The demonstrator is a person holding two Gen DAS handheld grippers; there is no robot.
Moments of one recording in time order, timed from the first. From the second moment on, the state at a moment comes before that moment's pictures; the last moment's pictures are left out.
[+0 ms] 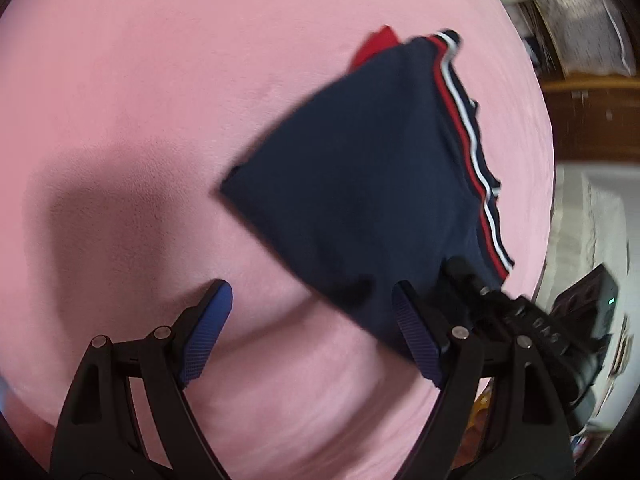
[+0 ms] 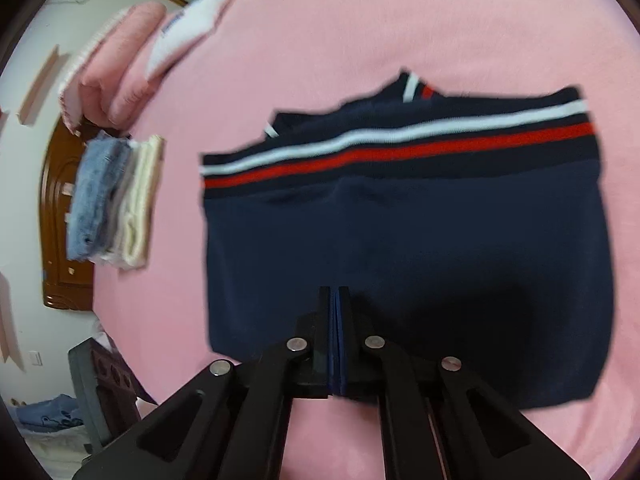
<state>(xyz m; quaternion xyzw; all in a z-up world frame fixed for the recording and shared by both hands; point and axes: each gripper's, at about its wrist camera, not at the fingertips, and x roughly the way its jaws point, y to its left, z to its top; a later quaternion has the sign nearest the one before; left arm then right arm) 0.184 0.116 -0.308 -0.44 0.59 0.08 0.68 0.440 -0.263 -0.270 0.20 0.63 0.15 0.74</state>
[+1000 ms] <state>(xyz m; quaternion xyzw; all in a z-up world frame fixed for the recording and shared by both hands) 0.193 -0.099 -0.162 -0.01 0.33 -0.18 0.92 0.452 -0.323 -0.318 0.27 0.60 0.23 0.71</state>
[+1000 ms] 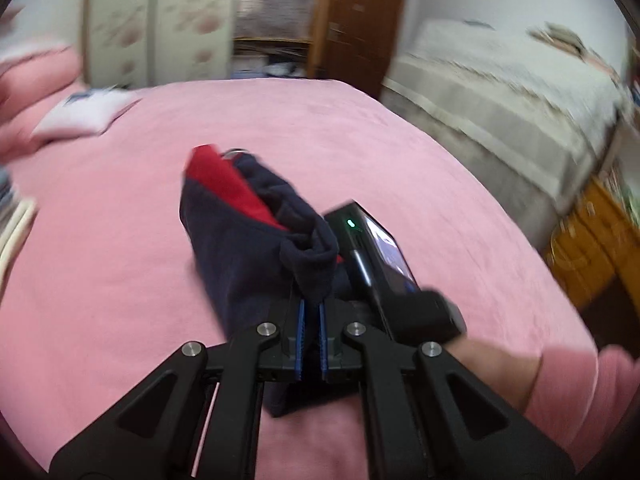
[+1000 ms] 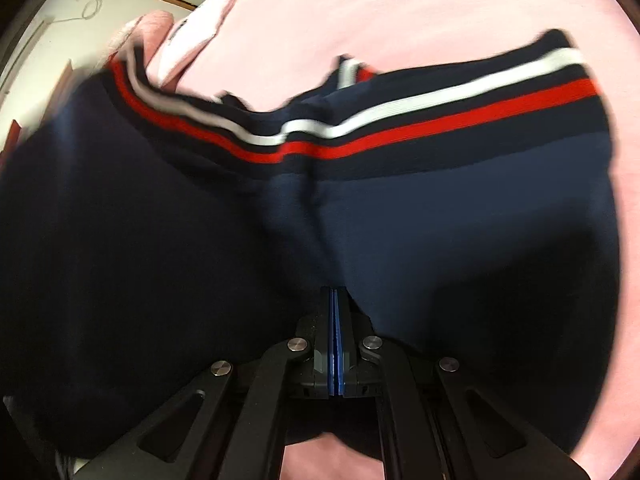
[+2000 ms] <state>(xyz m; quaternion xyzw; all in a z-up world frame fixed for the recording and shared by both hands) 0.240 -0.183 -0.257 0.09 0.52 -0.16 0.83 0.484 -0.369 -0.269 0.25 0.58 0.22 0.75</state>
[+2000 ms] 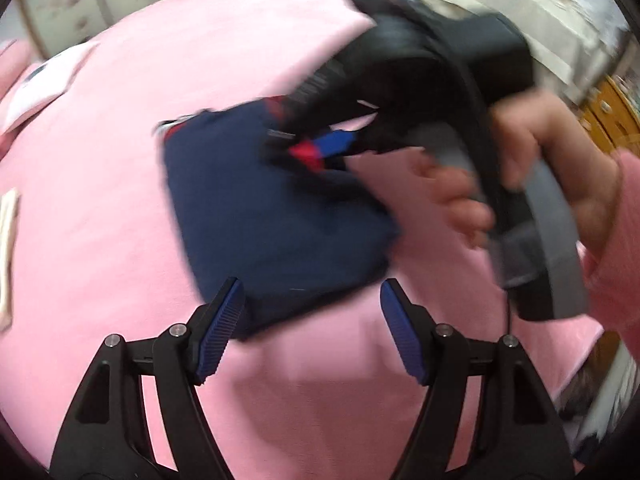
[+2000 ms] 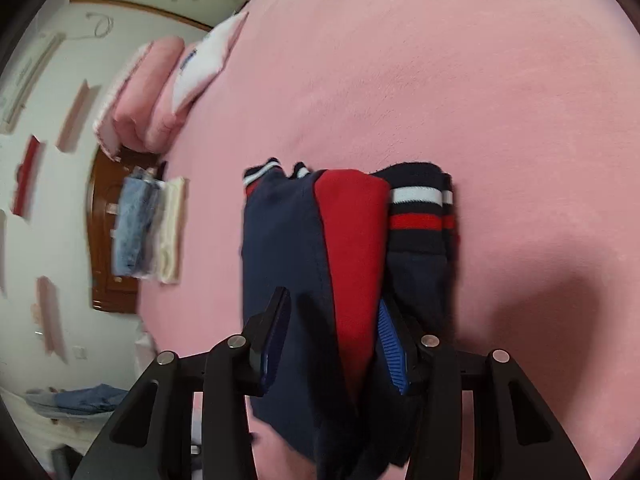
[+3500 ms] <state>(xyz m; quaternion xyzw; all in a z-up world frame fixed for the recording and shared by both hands) 0.284 -0.142 -0.337 -0.11 0.61 -0.11 0.78 0.368 -0.366 -0.208 0.25 0.53 0.26 0.77</state>
